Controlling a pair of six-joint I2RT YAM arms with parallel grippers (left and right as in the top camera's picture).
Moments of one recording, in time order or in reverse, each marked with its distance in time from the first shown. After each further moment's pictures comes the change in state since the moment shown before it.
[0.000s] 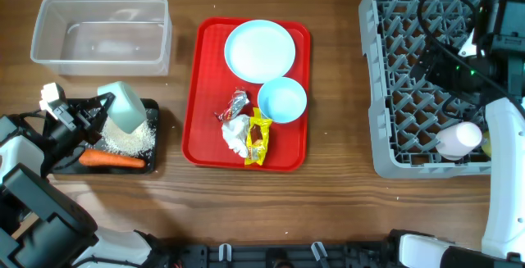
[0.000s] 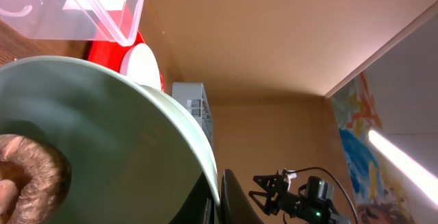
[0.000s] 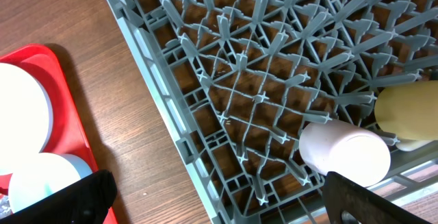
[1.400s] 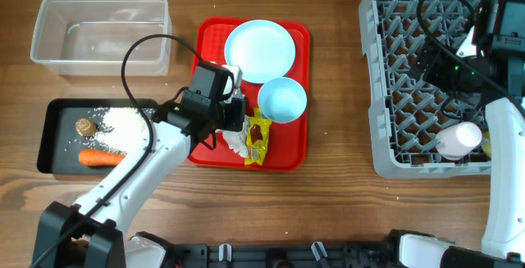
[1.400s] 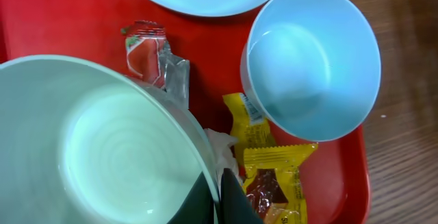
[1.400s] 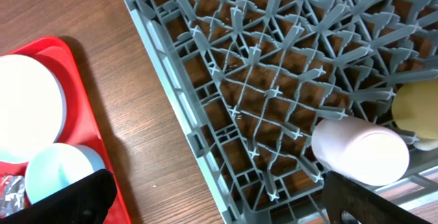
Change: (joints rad) left arm -1.219 -0.254 -0.005 0.209 -1.414 -0.242; right arm 0.000 0.000 0.000 -0.006 -0.047 0.000
